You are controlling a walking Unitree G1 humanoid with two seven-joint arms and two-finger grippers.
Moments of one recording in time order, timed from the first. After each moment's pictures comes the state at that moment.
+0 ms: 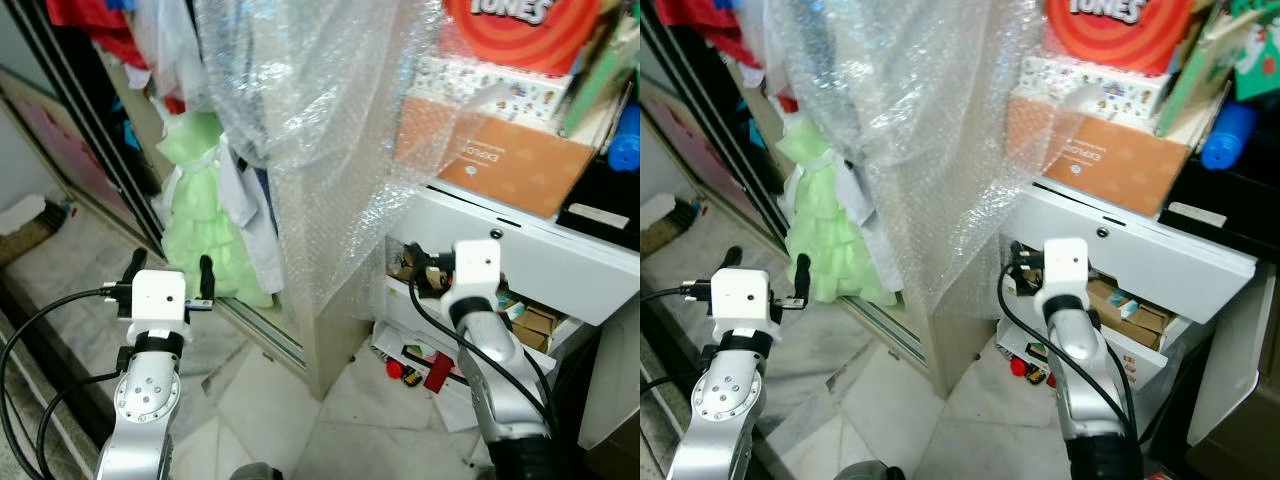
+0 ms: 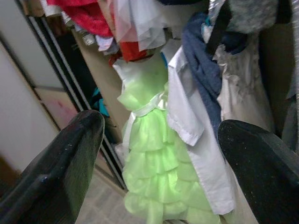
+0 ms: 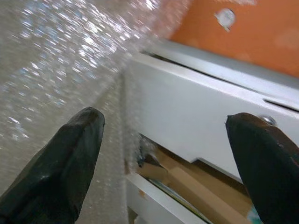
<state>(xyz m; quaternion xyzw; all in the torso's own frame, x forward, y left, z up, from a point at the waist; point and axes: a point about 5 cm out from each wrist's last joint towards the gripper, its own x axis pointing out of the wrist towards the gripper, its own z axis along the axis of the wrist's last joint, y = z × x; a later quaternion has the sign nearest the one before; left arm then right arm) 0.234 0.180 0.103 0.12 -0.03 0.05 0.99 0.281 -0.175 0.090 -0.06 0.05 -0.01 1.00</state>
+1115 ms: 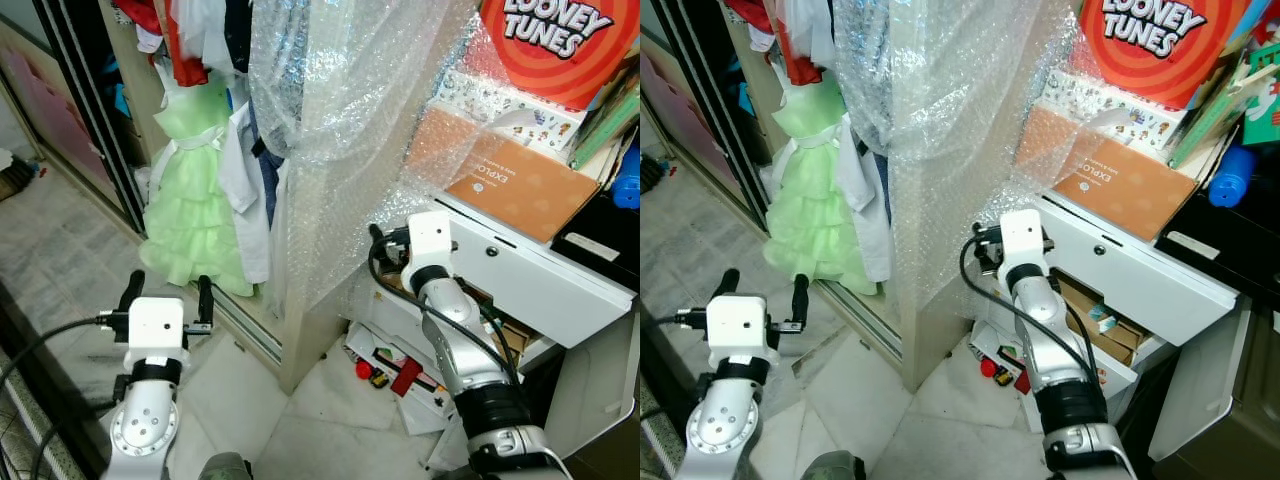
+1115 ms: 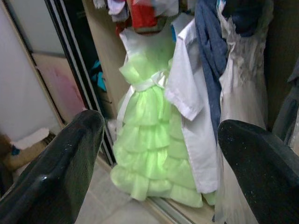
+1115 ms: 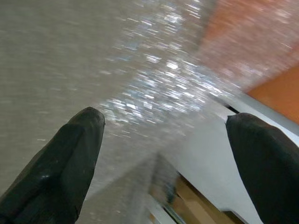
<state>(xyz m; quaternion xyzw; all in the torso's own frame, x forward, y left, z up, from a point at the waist) 0.212 0.180 0.093 0.13 -0.02 0.05 0.99 0.323 -0.141 0.101 -0.07 0.05 0.03 1.00</state>
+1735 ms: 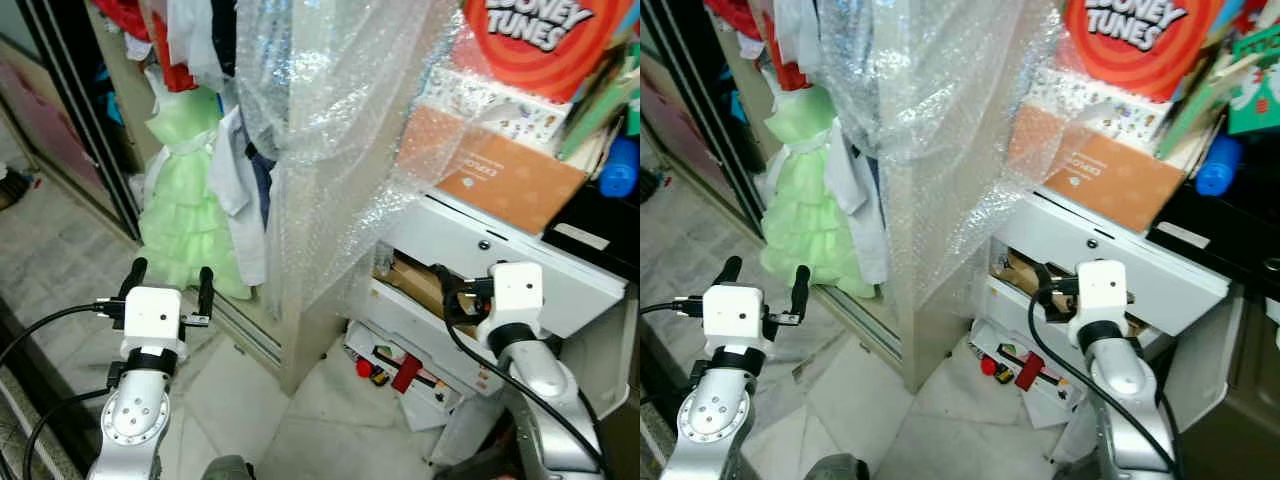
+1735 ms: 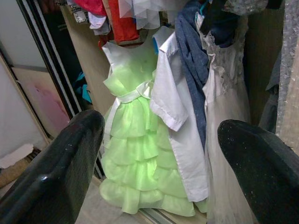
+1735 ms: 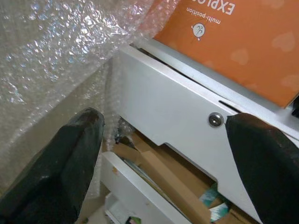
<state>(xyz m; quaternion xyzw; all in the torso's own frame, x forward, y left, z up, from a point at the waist) 0.217 0.184 0.097 0.12 -0.03 0.03 0.99 0.246 -0.202 0.101 -0.07 0.06 0.01 1.00</state>
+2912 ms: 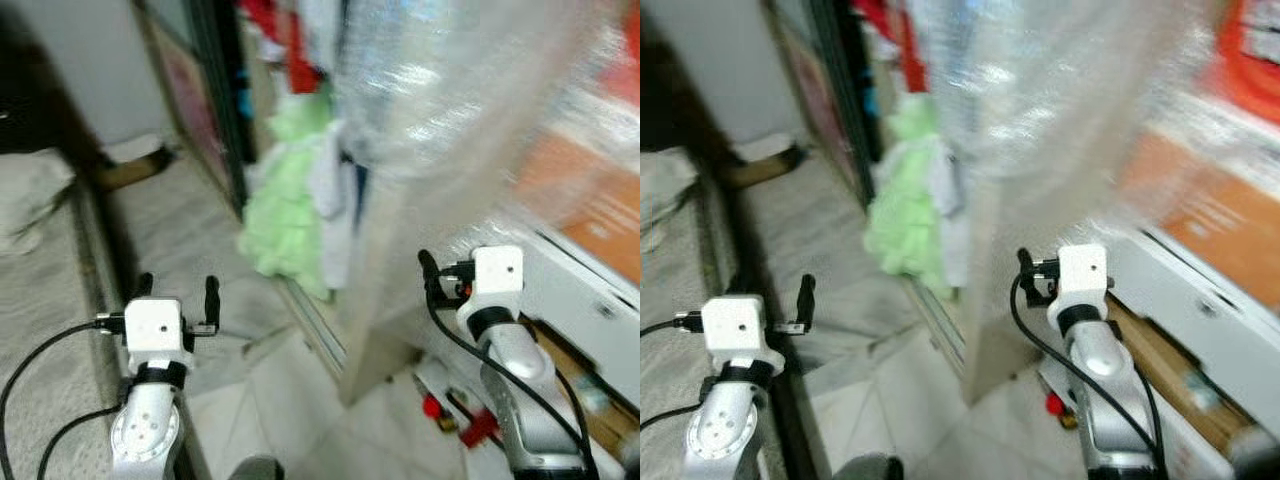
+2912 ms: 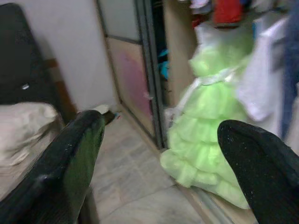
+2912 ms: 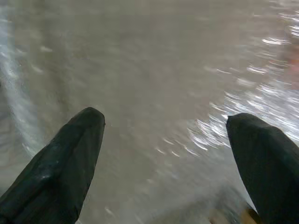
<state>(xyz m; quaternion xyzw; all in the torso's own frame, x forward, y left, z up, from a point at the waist) 0.206 0.180 0.096 0.07 -0.02 0.05 1.00 0.264 -0.173 0.112 -0.05 0.04 0.03 1.00</state>
